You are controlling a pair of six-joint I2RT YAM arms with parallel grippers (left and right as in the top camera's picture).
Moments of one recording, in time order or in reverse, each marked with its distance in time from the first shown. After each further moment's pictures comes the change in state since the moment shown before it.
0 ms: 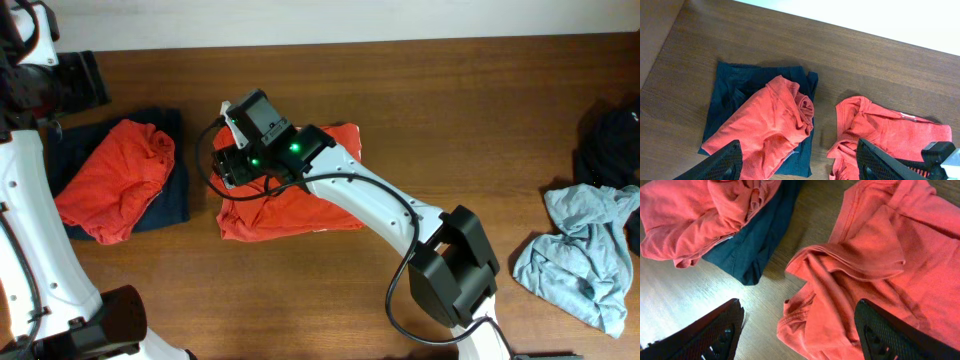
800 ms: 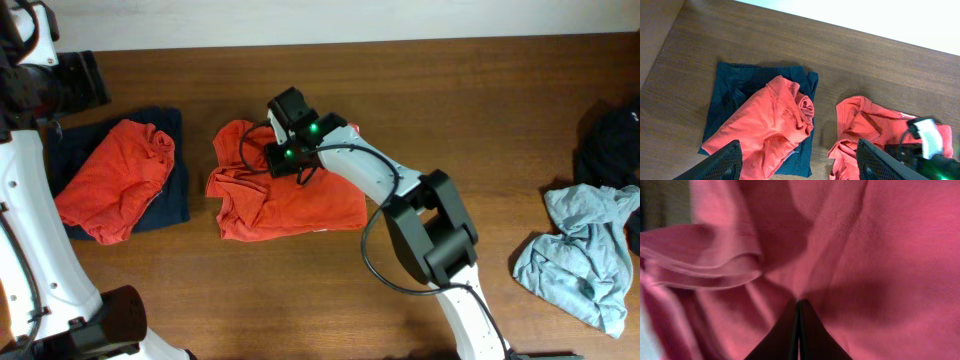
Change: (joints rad) left arm 0.000 0.000 0.000 0.000 0.000 0.000; right arm -0.153 0.231 0.014 -0.042 -0.059 0.001
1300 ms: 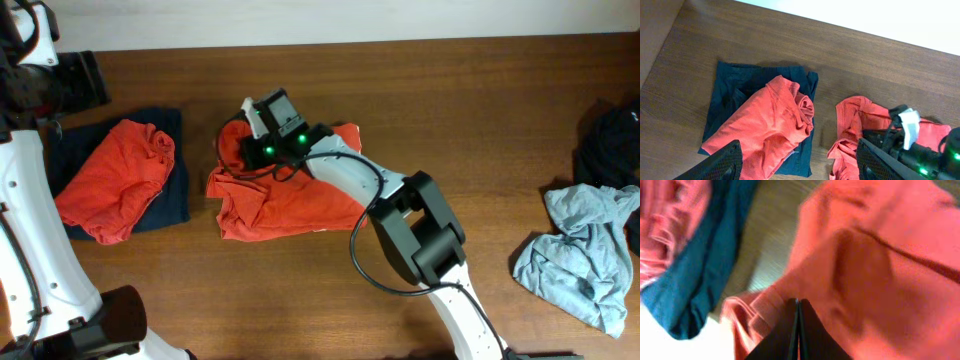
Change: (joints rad) left arm 0.000 0.000 0.000 0.000 0.000 0.000; right arm 0.043 0.045 -0.001 0.349 -0.109 0.022
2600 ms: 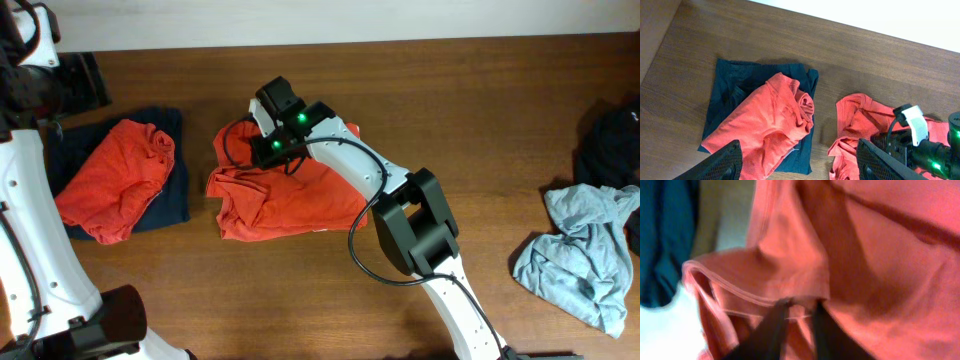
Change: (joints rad) left arm 0.000 0.002 0.000 -0.011 0.000 0.000; right arm -0.035 0.078 0.248 -0.454 0.002 -0.097
